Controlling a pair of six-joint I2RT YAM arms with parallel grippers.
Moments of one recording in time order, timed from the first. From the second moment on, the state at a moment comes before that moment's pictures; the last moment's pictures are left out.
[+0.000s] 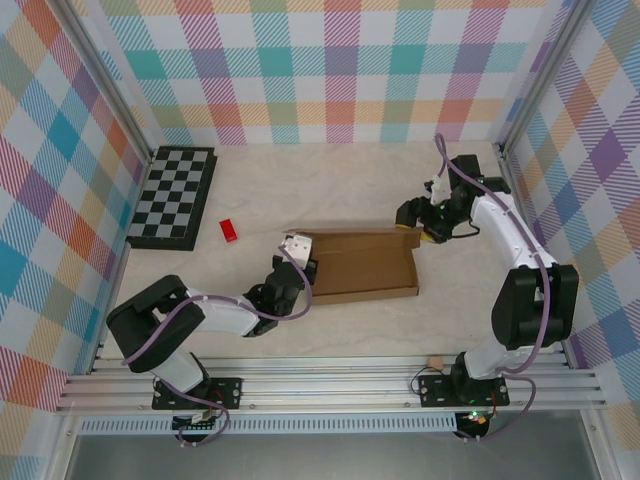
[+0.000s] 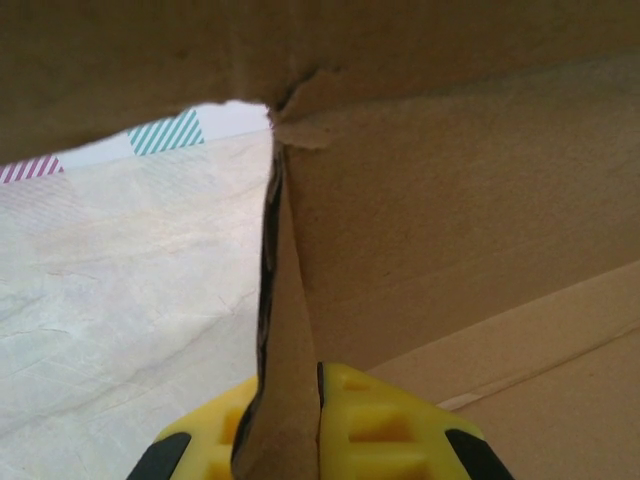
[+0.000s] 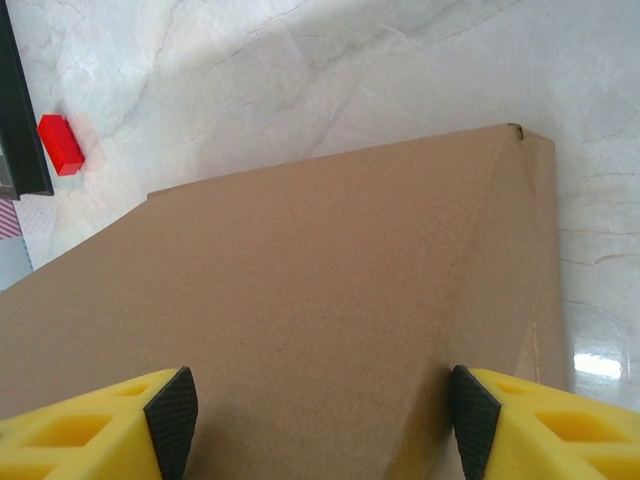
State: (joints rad) left arm -0.90 1.57 0.52 0.79 -0.63 -0.08; right arm 0.09 1.59 1.37 -1.02 -0.56 0.34
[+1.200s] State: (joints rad) left arm -0.94 1.42 0.51 0.43 -0.18 -0.24; right arm 0.16 1.37 1.00 -0.92 -0.35 0.36
